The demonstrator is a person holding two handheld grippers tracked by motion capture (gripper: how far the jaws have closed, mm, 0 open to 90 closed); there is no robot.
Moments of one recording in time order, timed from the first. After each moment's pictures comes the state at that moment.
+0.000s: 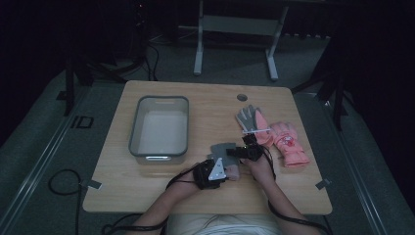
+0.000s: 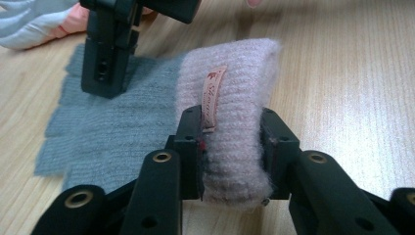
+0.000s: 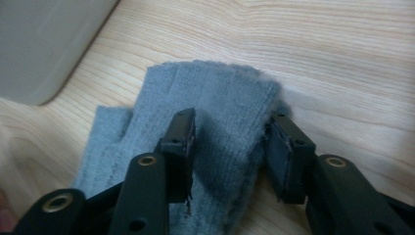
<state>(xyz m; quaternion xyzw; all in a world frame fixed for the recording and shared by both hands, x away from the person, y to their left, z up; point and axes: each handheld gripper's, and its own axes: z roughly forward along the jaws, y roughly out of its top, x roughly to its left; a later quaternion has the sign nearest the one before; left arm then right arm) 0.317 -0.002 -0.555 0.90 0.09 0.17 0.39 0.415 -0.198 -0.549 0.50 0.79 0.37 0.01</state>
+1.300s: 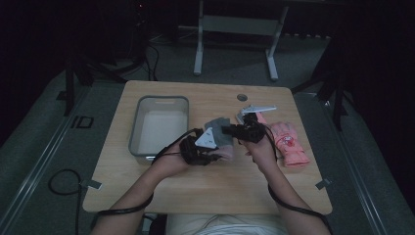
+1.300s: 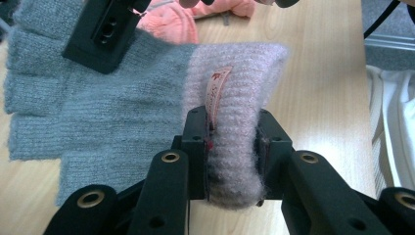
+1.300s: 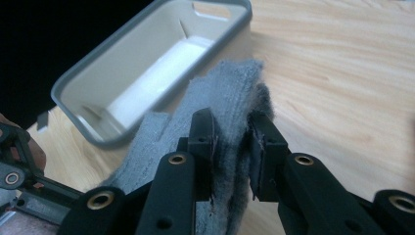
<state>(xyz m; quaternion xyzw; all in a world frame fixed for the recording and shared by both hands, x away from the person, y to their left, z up) 0.340 0.042 -0.439 0.91 0.11 0.13 0.39 0.408 -0.172 -0.439 0.40 0.79 0.46 0.06</state>
